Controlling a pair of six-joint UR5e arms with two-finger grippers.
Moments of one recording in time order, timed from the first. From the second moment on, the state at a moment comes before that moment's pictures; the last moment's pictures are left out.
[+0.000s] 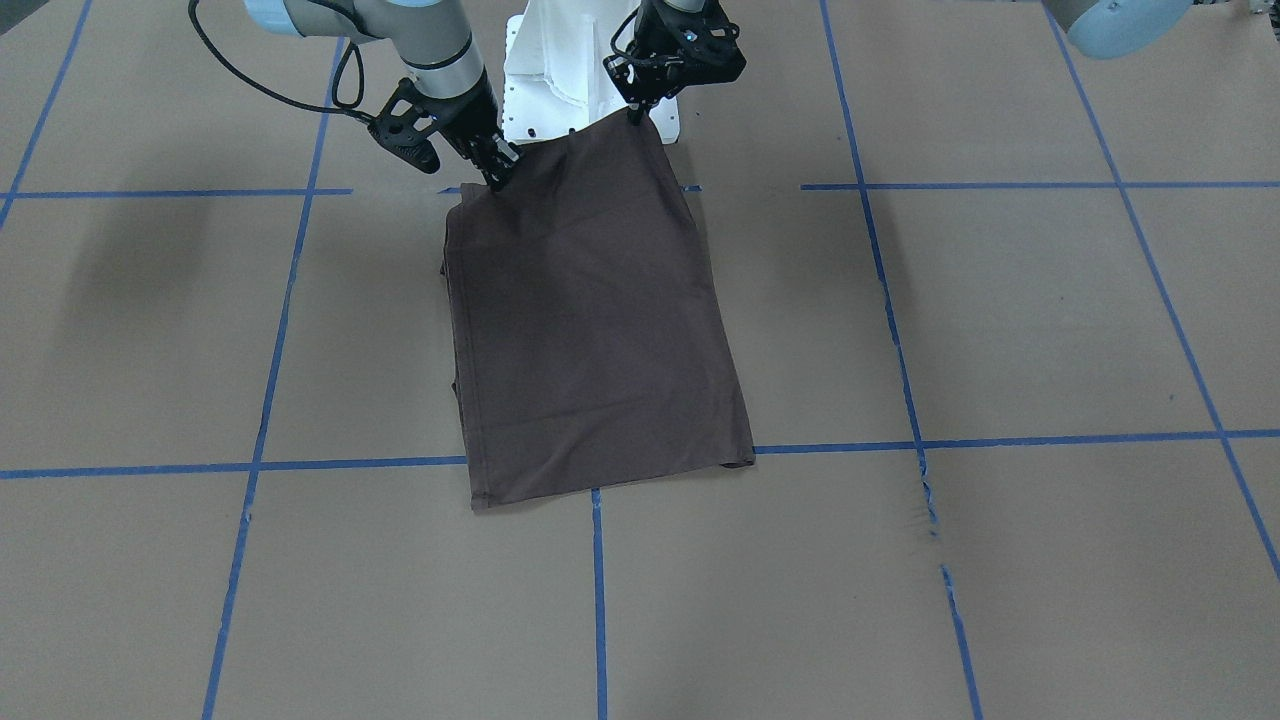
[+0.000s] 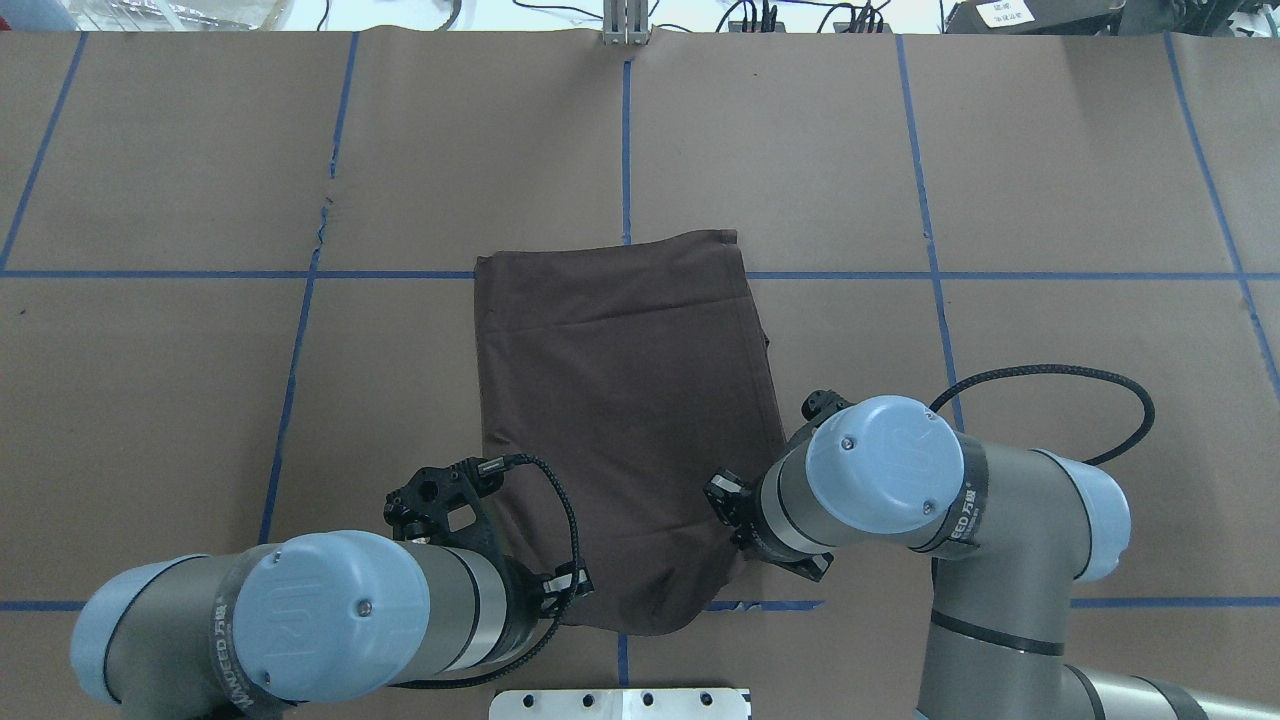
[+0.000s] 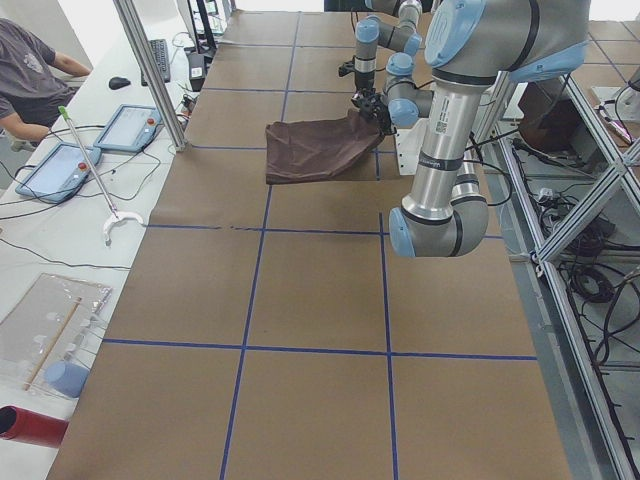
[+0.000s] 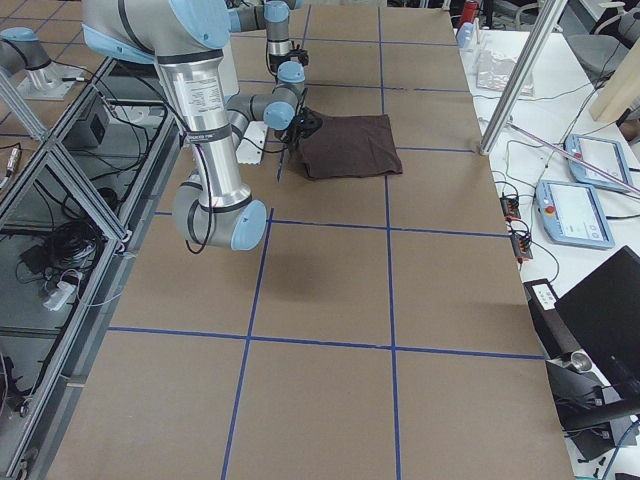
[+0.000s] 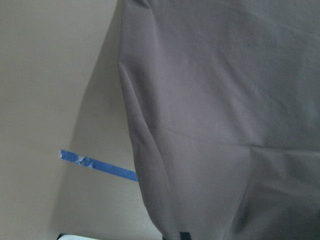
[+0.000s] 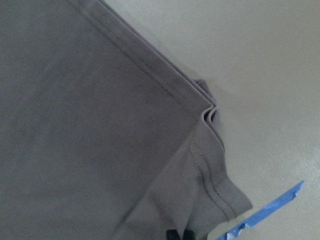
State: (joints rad) left arm -0.18 -2.04 -2.14 -1.58 -1.66 -1.84; right arm 0.34 -1.17 2.03 -1.55 1.84 2.04
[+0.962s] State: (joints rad) left arm -0.49 -2.08 -1.94 -1.68 -1.70 -1.79; right arm 0.66 -0.87 1.56 -1.39 2.06 1.95
